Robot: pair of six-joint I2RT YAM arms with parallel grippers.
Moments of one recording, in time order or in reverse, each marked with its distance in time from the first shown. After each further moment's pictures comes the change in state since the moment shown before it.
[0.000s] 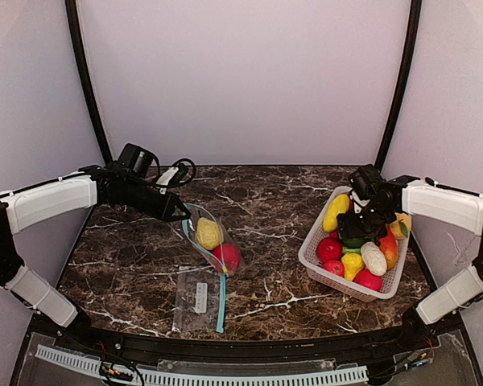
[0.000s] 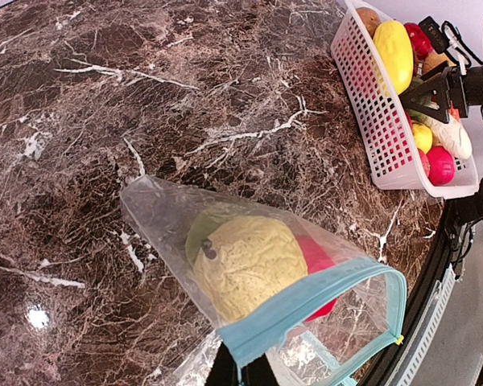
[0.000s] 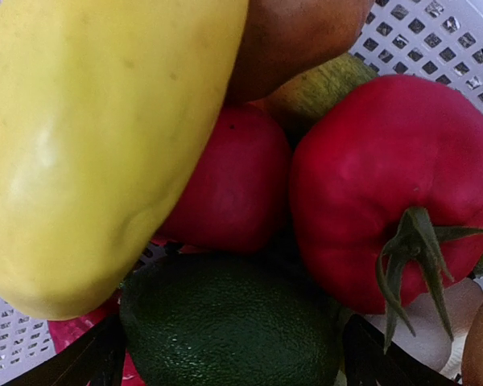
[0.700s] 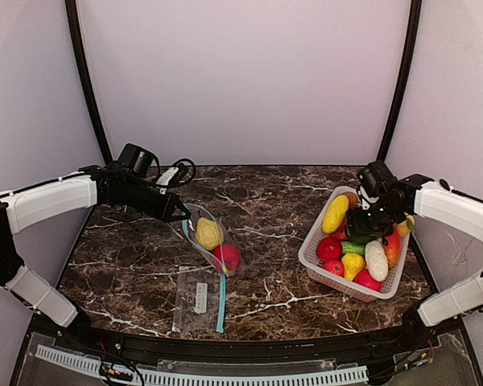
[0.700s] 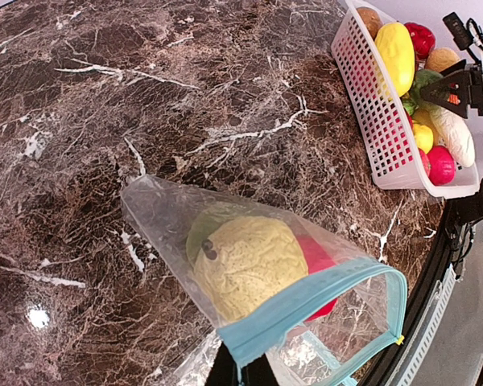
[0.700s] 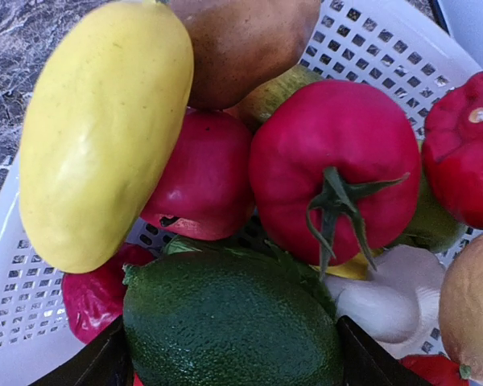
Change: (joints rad) left arm 0.000 0.000 0.000 -0.001 -0.001 0.002; right arm 0.000 -0.104 -0.013 -0.043 0.029 0.014
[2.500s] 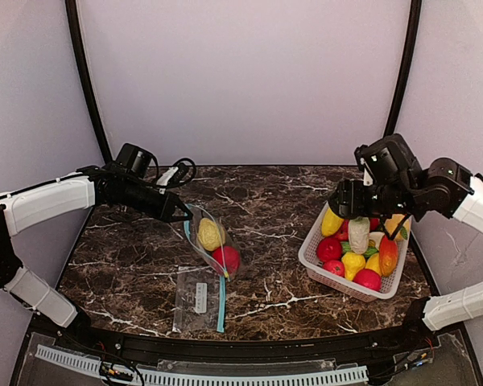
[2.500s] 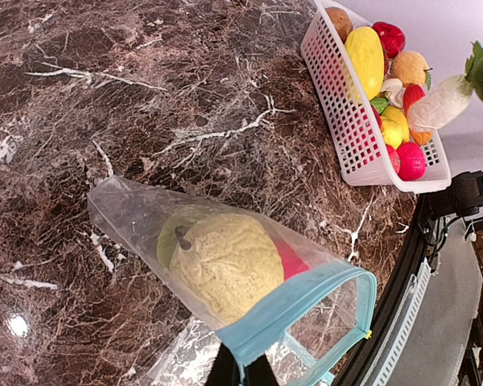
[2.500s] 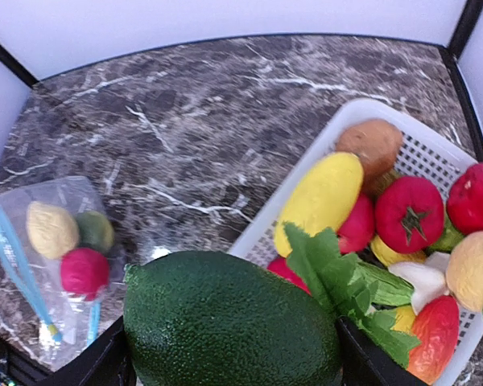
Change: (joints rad) left arm 0.002 -0.017 -0.009 0.006 0.088 -0.020; right arm 0.472 -0.199 0.307 -0.135 0.204 0.282
